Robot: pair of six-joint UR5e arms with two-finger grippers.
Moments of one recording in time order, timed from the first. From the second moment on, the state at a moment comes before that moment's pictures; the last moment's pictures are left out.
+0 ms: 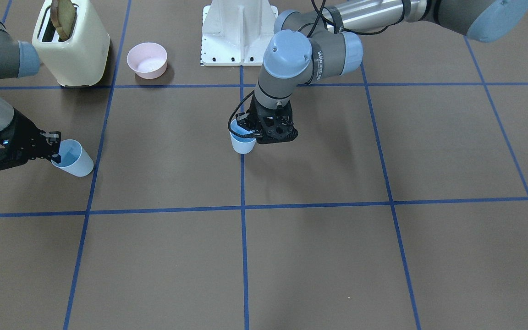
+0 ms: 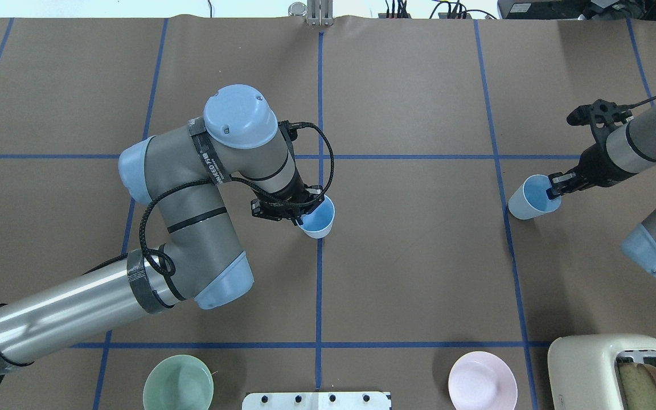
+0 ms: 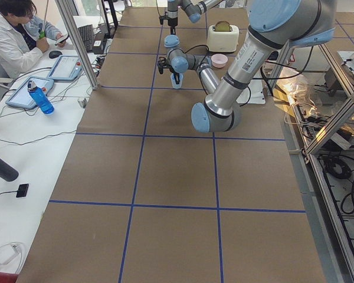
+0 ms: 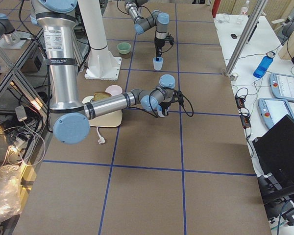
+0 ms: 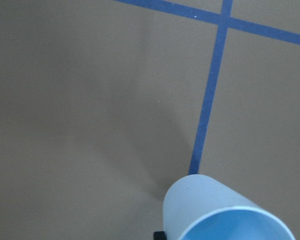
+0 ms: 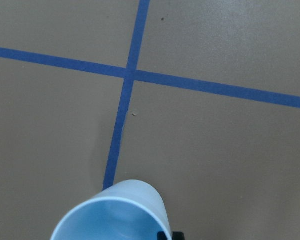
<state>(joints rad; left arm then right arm) -0.56 -2.36 -1.54 -1.67 -2.07 -1.39 0.94 -1.49 1.72 -1.15 2.23 0.69</state>
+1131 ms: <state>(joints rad) -0.56 -2.37 -1.49 -1.75 -2.06 -1.35 1.01 -1.22 1.87 -1.57 2.34 0.69</state>
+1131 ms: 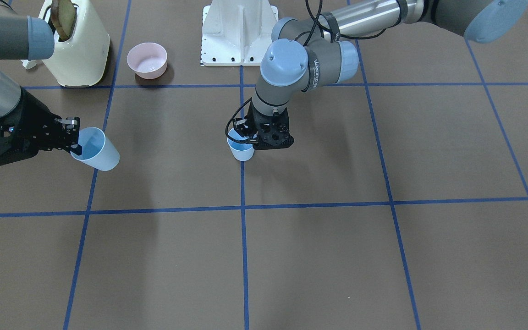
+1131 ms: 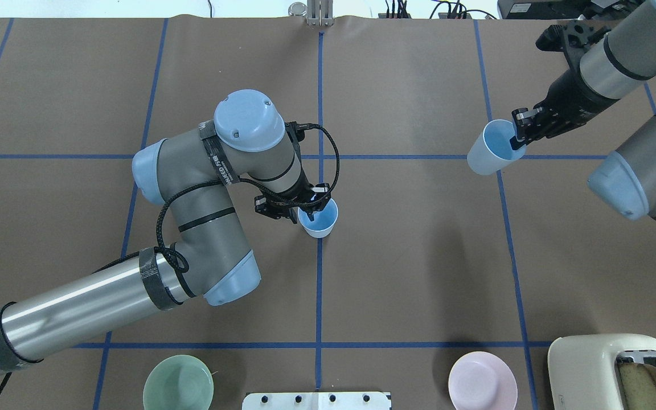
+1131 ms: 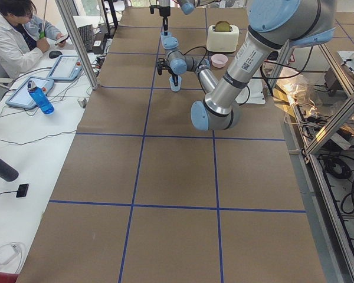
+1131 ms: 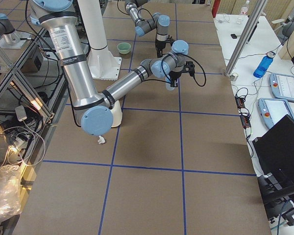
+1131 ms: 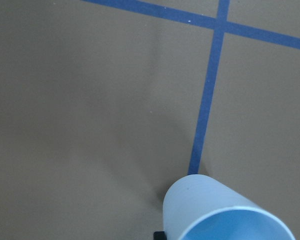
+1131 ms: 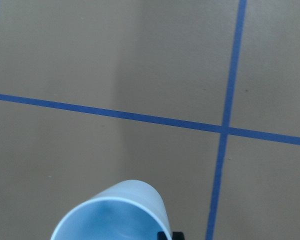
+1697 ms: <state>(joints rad) -0.61 -2.35 -1.52 -1.76 -2.09 -1.29 0.96 -1.08 1.89 -1.65 2.34 0.73</state>
